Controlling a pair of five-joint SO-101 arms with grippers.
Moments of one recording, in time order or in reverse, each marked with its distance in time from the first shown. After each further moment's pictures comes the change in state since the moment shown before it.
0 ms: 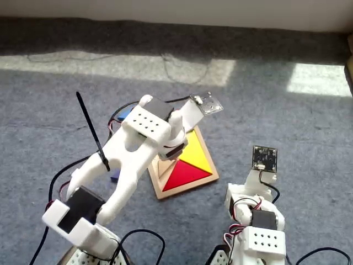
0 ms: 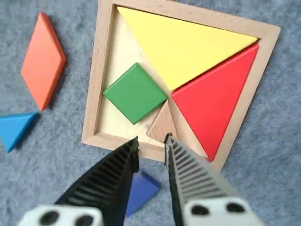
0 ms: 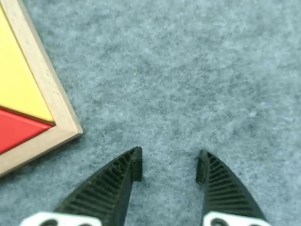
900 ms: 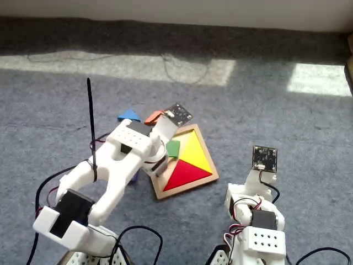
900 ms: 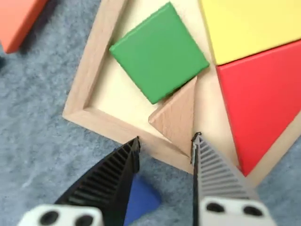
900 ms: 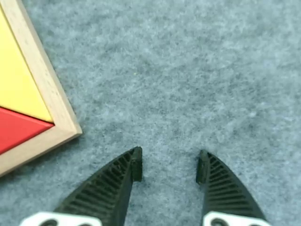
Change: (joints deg) left arm -8.6 -2.5 24.4 -21.3 4.1; right arm 0.0 0.0 0.0 0.0 0.0
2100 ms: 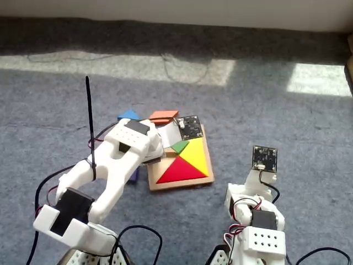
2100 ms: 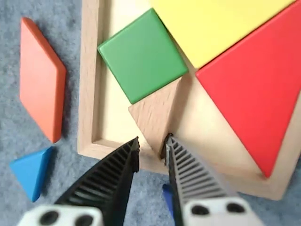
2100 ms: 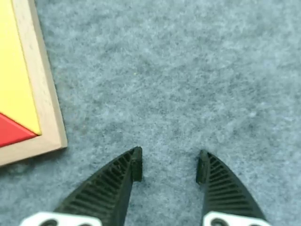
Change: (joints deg) left arm -0.6 0.1 0.2 -9.9 -31.2; right arm 0.0 0.0 0.0 0.0 0.0
